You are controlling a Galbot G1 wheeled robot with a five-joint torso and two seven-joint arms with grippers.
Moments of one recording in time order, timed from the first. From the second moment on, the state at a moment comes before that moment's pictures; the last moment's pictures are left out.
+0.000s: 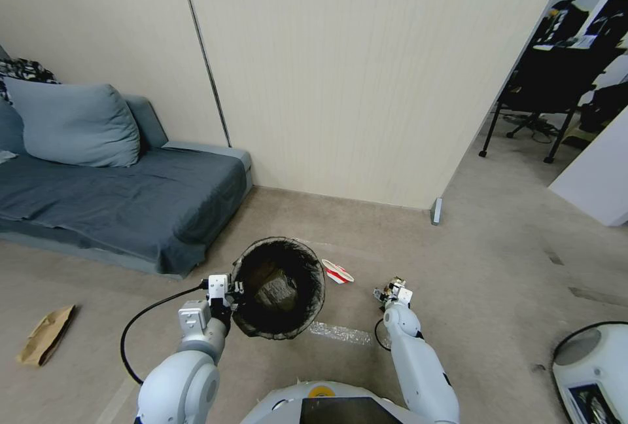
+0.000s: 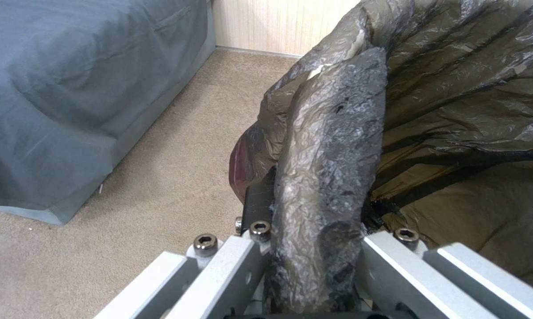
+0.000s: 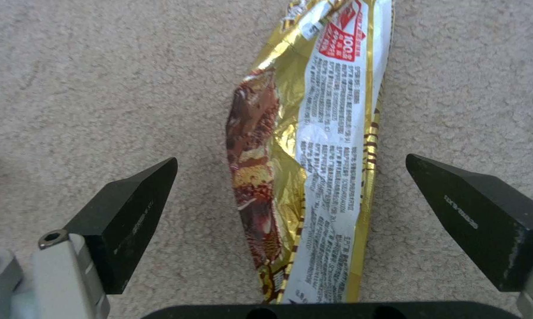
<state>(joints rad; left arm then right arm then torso) 1.70 -1.45 -0.54 -2.44 -0.20 0.63 -0.13 -1.08 1.51 0.60 1.21 0.40 -0.38 0.31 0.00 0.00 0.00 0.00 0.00</state>
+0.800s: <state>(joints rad) 1.70 -1.45 -0.54 -2.43 -0.20 0.63 -0.13 -1.05 1.51 0.61 1.13 0.40 -0.36 0.30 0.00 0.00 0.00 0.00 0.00</state>
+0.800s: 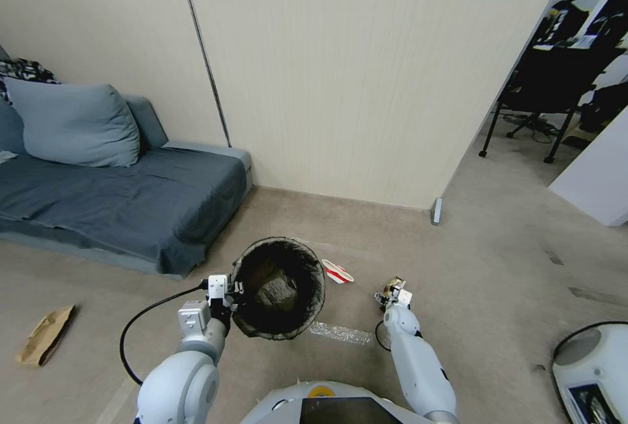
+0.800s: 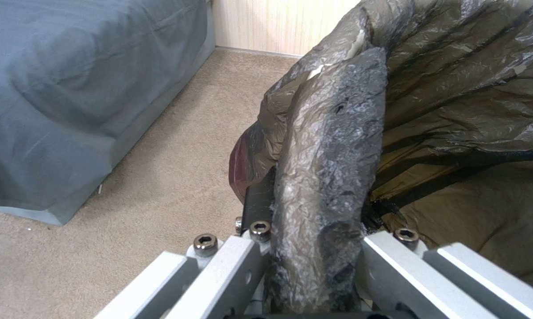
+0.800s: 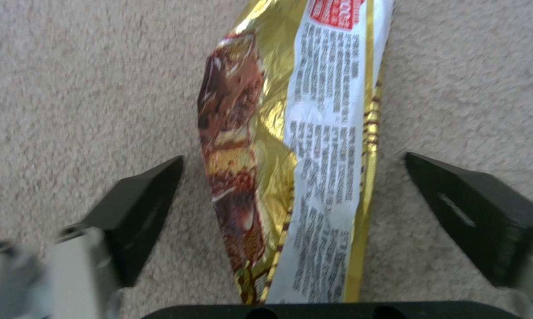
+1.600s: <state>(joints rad) 1.70 -1.45 -0.54 -2.44 -0.19 0.63 -0.12 -1.06 1.51 0.61 1.12 0.41 -0.34 0.29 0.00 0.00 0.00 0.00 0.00</state>
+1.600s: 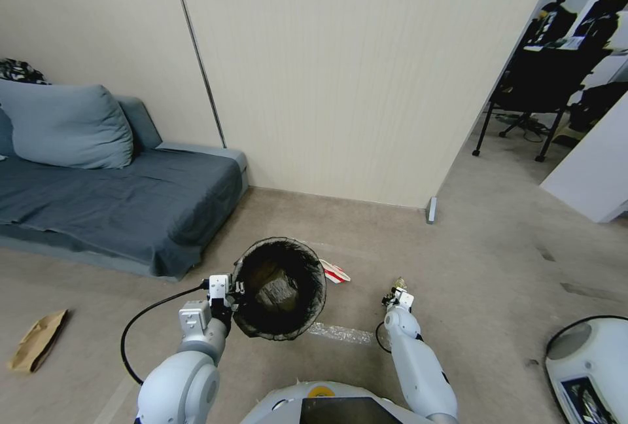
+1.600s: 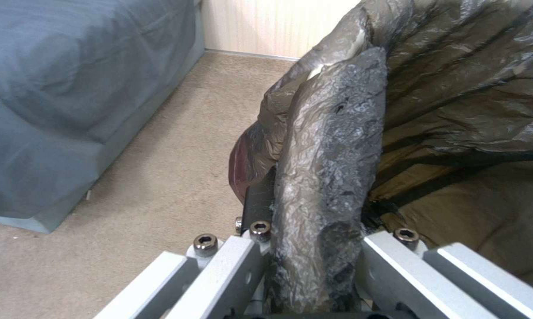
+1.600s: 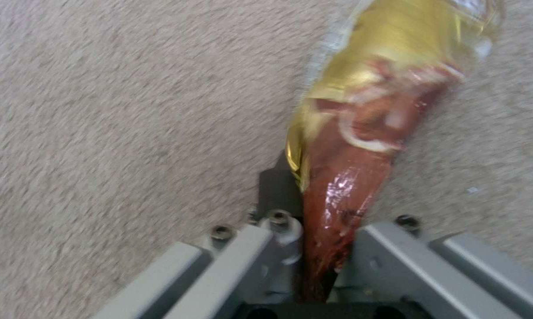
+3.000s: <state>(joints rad) 1.69 -1.42 -0.53 -2.42 -0.18 0.64 -0.11 -1.26 1.21 0.29 2.35 0.56 -0.50 -0.03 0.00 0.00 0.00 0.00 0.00</state>
